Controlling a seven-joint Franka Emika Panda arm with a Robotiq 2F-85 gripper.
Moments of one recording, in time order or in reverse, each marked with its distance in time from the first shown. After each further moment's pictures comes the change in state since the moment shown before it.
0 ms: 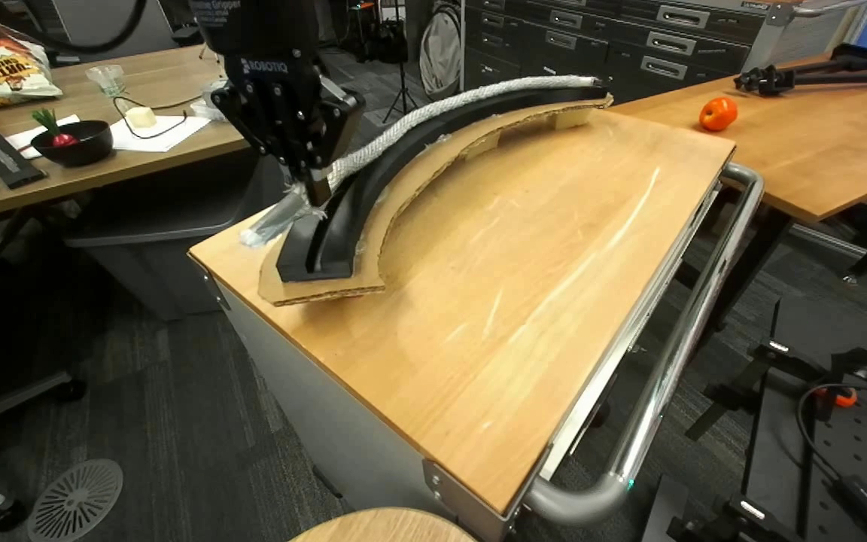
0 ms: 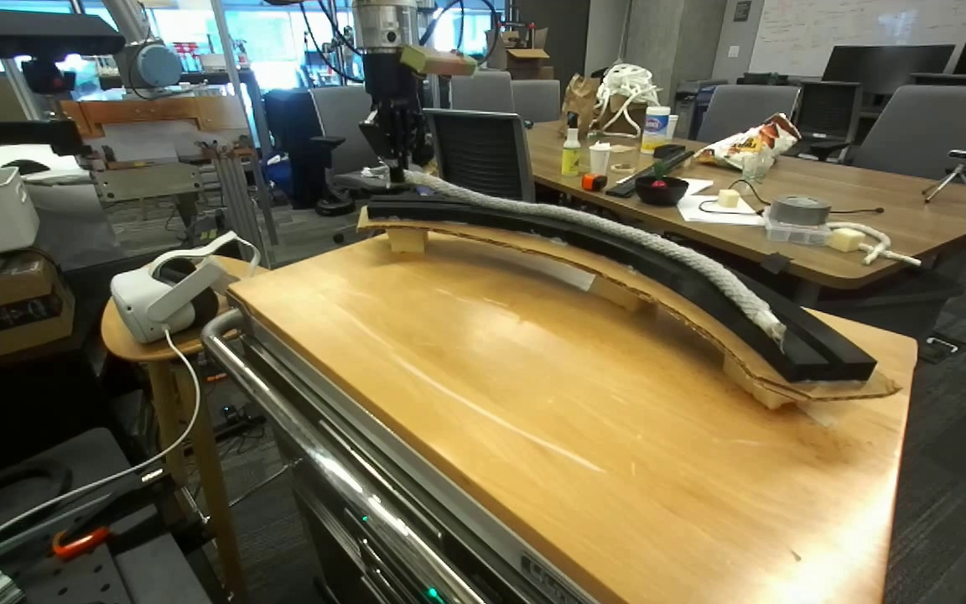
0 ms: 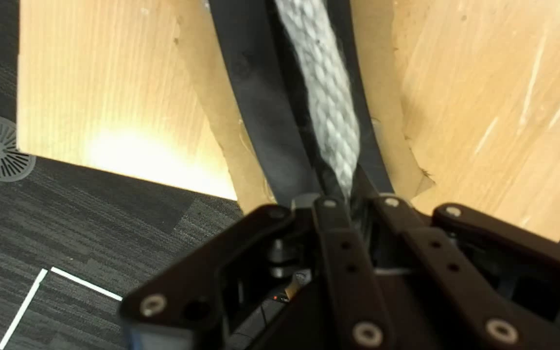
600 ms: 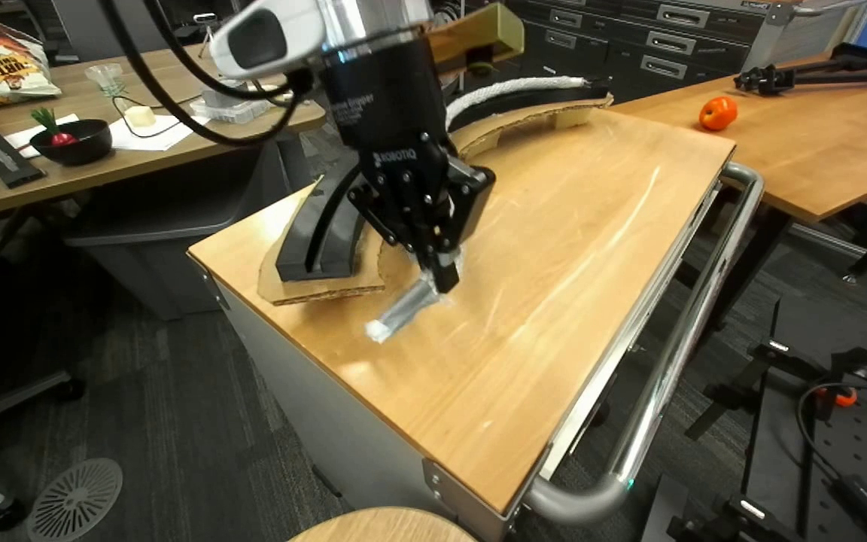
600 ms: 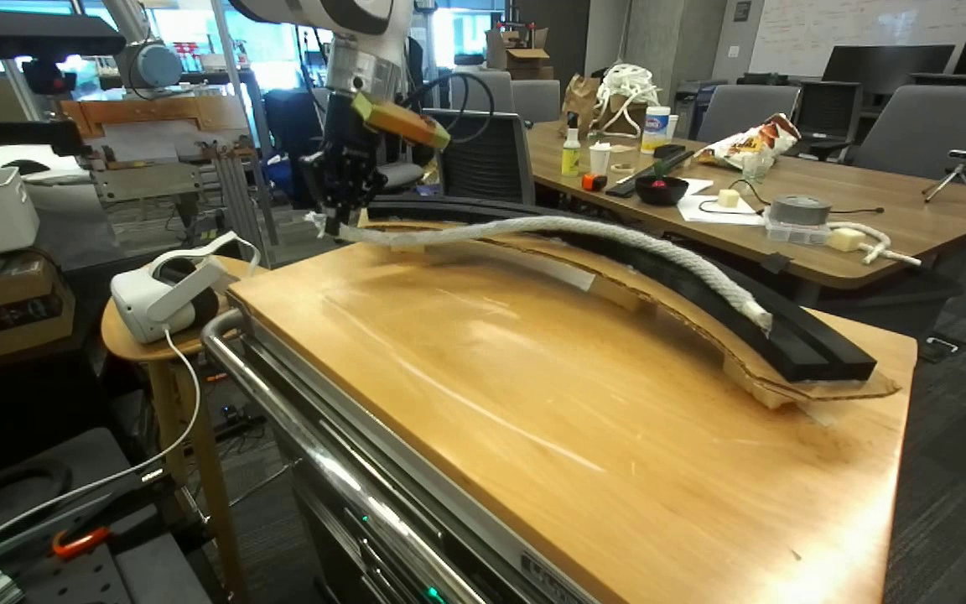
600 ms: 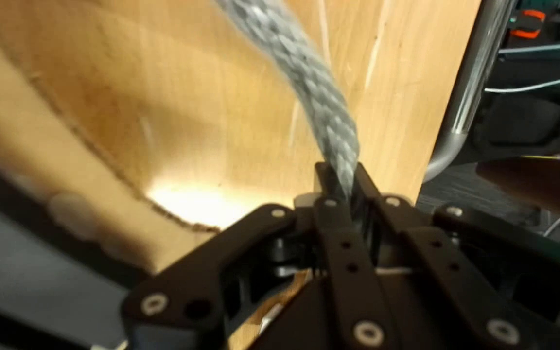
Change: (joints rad) arm -0.043 -0.108 0.000 -0.277 0.211 -0.125 0.082
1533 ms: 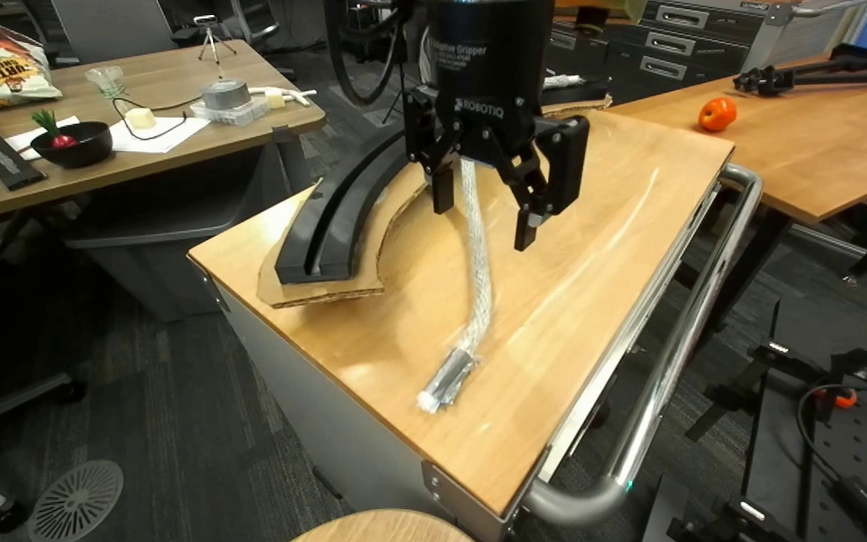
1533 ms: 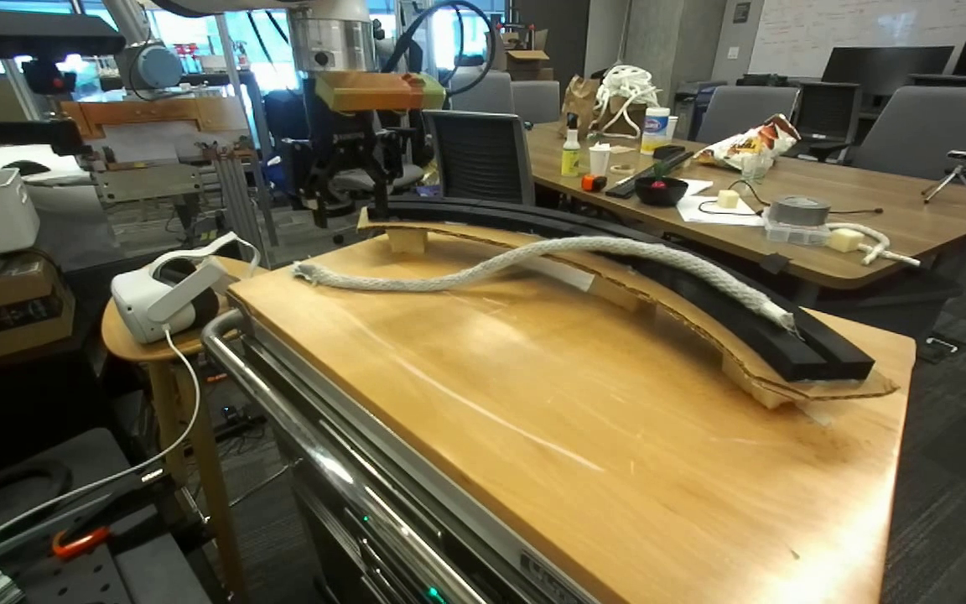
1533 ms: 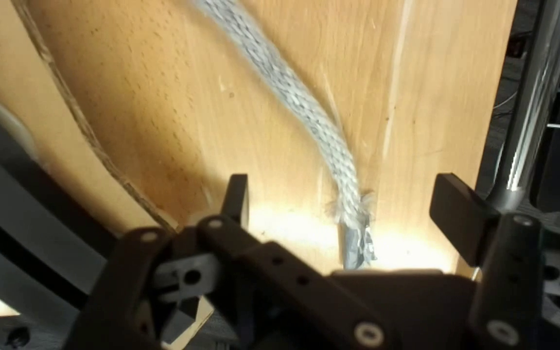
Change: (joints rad) arm -0.025 -0.310 -0.019 -0.370 -0.094 0.367 0.113
